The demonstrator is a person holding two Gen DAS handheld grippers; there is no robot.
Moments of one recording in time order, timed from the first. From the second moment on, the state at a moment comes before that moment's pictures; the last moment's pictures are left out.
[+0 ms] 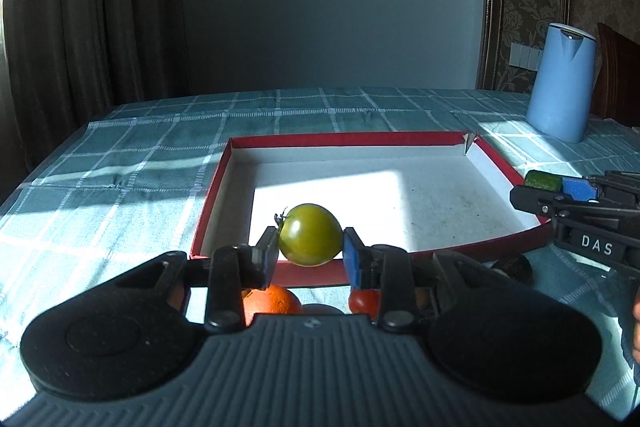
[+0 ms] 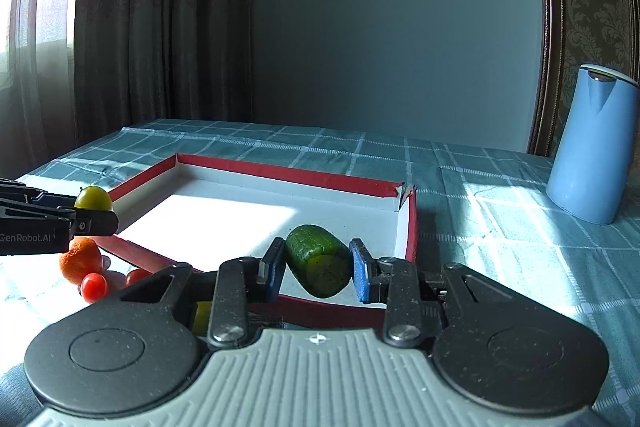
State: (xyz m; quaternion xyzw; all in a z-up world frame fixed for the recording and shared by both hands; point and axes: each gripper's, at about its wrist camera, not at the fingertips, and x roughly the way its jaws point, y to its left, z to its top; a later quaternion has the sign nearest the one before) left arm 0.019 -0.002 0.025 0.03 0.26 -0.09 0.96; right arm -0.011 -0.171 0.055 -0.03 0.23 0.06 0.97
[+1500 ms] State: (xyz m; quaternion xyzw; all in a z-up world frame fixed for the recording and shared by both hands) left arm 0.075 0.028 0.019 -0.01 0.25 -0.02 0.97; right arm 0.092 -0.194 0.028 0.03 0.31 0.02 0.95
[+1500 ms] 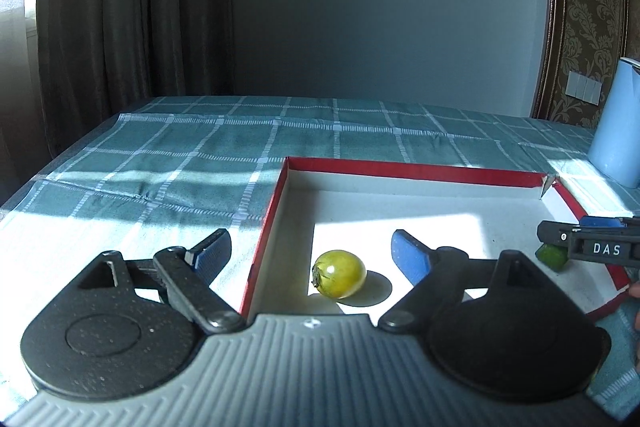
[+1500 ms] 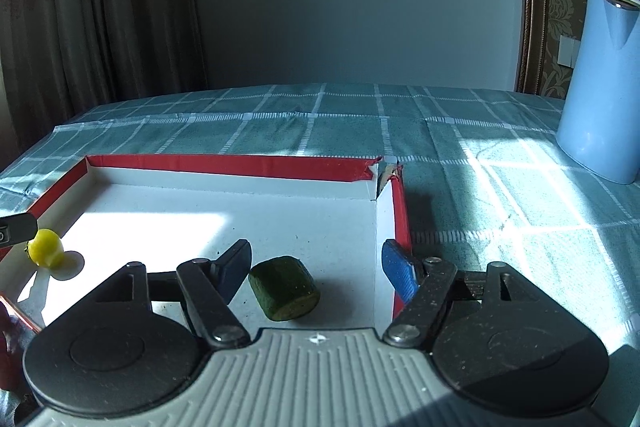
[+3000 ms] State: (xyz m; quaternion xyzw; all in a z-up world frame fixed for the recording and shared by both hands) left arm 0.002 0.047 -0.005 0.01 0.29 -0.04 0.96; right arm -0.014 -0.187 0.040 0.04 0.25 0.08 0.96
